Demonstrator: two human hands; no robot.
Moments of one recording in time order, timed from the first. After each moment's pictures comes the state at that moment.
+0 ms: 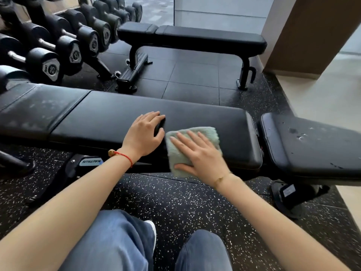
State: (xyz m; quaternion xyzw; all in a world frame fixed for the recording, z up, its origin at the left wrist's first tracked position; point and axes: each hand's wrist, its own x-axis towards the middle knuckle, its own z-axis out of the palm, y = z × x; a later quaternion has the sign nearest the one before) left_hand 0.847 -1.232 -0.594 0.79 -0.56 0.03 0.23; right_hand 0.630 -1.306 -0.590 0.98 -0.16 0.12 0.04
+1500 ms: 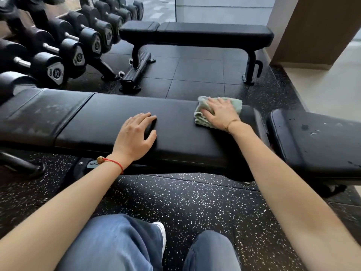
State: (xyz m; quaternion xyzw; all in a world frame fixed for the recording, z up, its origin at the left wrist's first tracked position) left_hand 0.877 -1.210 -0.597 0.80 -0.55 0.06 0.22; right_hand 0.692 -1.445 -0.574 0.93 -0.35 0.06 -0.07
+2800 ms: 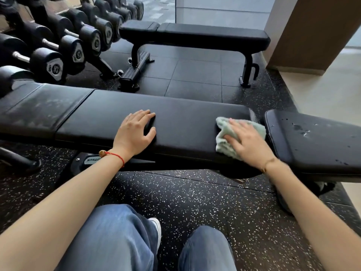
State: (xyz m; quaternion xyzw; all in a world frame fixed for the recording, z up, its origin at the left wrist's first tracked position) left_hand 0.877 -1.210 -0.600 0.81 -0.55 0.05 0.22; right_hand 0.571 -1.390 -0.577 0.93 -0.32 0.13 -0.11
